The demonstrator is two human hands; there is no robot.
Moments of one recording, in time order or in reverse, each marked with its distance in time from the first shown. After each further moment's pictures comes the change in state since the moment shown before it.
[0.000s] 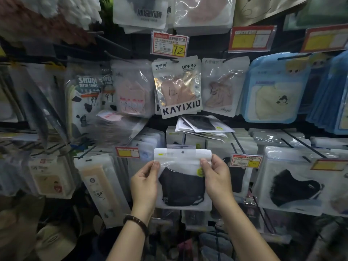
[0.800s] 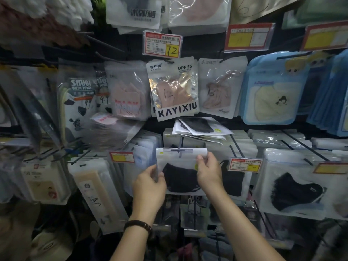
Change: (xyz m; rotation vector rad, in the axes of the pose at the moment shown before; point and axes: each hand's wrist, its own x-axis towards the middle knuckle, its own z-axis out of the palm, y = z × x) left_hand -0.006 0.015 0.011 0.649 -0.077 0.109; right_hand 0.030 -0.010 0.013 -0.273 0.034 0.118
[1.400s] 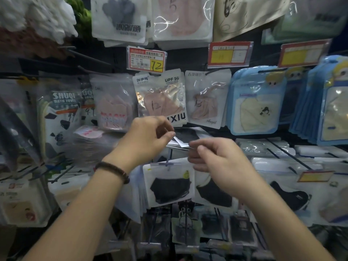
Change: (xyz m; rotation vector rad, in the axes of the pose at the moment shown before) left_hand 0.074 0.150 -0.048 0.300 -0.227 0.757; right_hand -0.044 -0.118 -0.086 -0.130 -0.240 -0.231
